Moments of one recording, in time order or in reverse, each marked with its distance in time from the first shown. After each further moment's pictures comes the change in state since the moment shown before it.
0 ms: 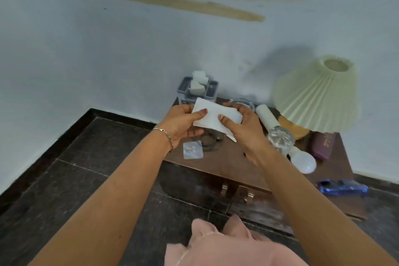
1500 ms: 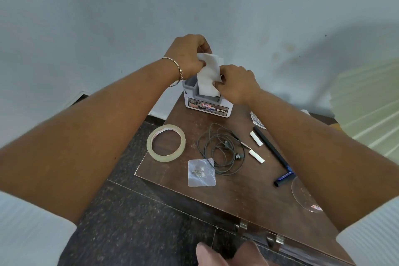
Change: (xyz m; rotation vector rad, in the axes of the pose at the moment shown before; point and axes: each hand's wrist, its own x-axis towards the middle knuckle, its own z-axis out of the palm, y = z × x) left_hand 0.181 0.069 -0.039 1.094 0.216 0.561; right_hand 0.204 0.032 0.066 -1.169 -0.267 -0.294
